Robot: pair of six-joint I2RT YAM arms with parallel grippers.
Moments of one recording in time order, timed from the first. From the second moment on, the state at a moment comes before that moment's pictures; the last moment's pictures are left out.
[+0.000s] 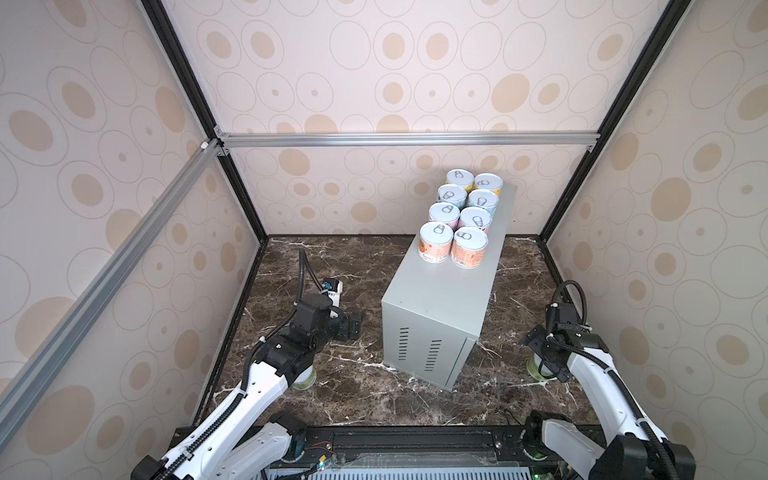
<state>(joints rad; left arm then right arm) -0.47 0.90 0.74 -0.46 -0.10 -0.25 -0.17 1.03 0.65 -0.82 0.23 0.78</state>
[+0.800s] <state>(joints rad) -0.47 0.94 0.74 -0.46 -0.11 -0.25 -0.20 1.14 0.69 -0.70 0.22 0.71</state>
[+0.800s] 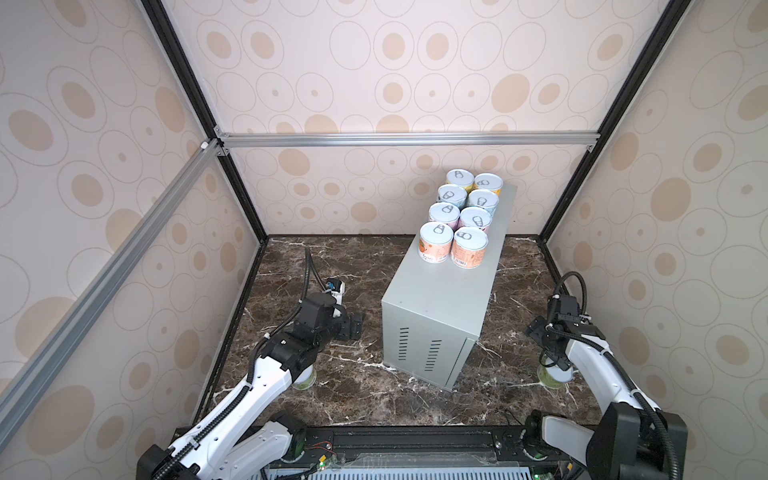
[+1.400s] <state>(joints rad) -0.47 0.94 0.74 -0.46 -0.11 -0.25 -0.21 0.96 0.77 -0.90 0.24 0.71</state>
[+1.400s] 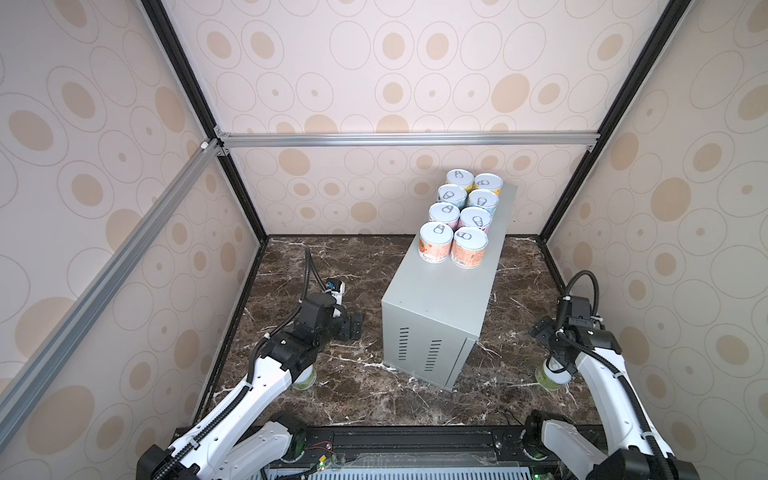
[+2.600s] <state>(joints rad) -0.47 0.97 0.74 -0.46 -0.10 -0.25 -0.38 1.01 0.60 -0.84 0.13 0.69</state>
